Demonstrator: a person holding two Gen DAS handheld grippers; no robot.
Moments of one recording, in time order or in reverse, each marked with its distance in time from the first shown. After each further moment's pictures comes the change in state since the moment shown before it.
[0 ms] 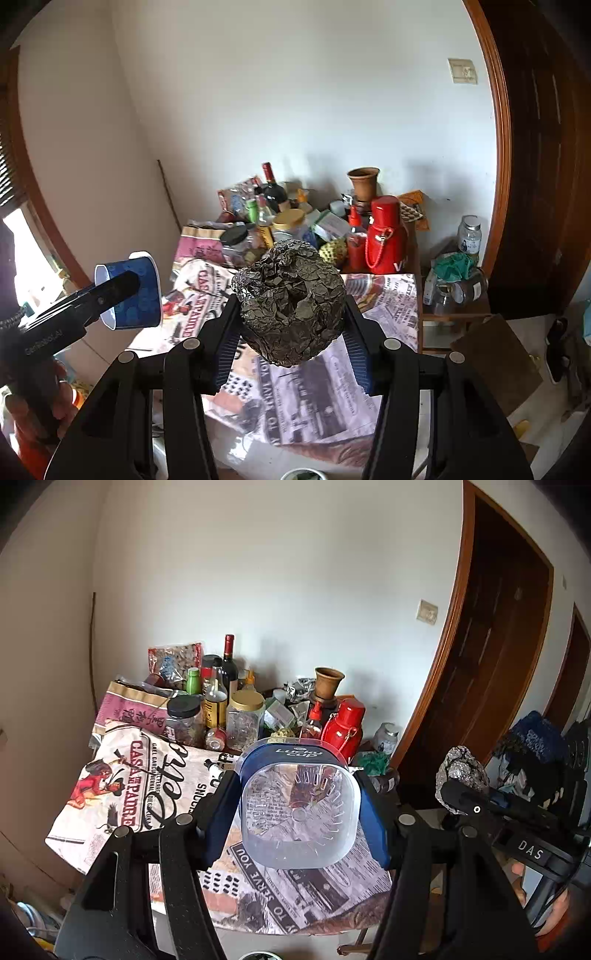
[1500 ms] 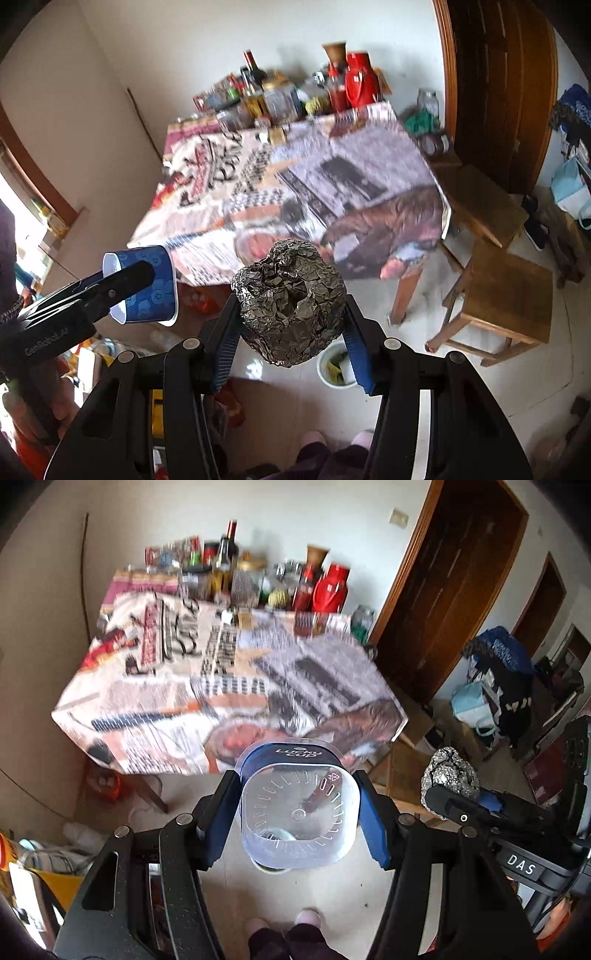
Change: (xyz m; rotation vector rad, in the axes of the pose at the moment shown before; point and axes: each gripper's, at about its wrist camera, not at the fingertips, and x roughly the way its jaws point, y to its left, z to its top) left arm -0.109 0.093 -0.219 0.049 0.359 -0.124; right arm -0.059 0.115 -0.246 0.169 0.297 -0.165
